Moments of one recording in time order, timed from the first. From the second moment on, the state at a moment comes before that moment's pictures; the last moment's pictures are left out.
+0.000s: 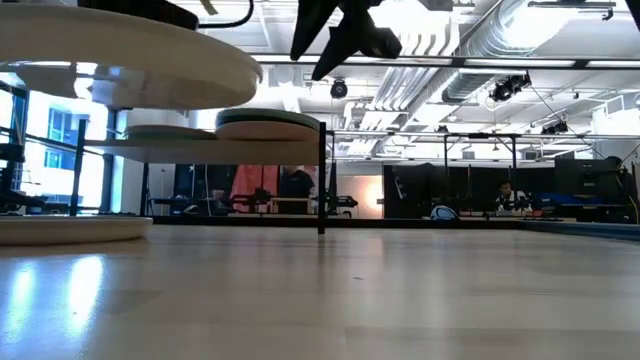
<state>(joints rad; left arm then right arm) -0.13 1.21 0.96 -0.95 0.11 -0.79 0.13 1.94 1.86 -0.96 0.11 0.83</state>
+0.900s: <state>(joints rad) 0.60 0.97 1.22 -1.29 -0.09 -0.68 -0.12 1.87 1.86 -1.05 0.00 0.25</state>
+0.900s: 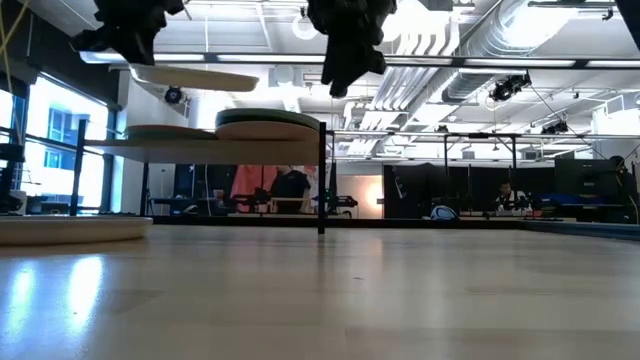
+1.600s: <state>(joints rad) 1.07 1.00 1.33 -1.29 -0.28 -0.73 -0.28 1.87 1.86 -1.19 0.00 -0.09</state>
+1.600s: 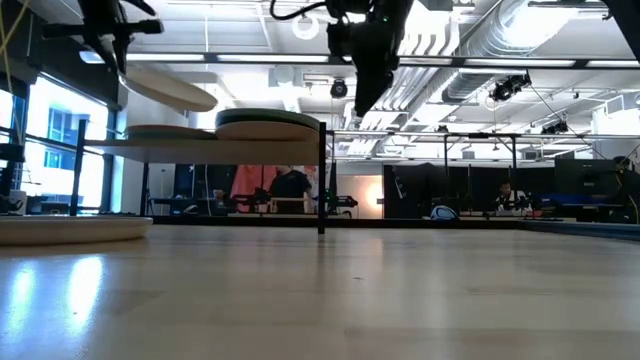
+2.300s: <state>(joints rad) 1.10 1.21 1.33 -1.30 -0.24 -0.71 -0.30 1.87 1.86 -1.21 0.00 -0.14</state>
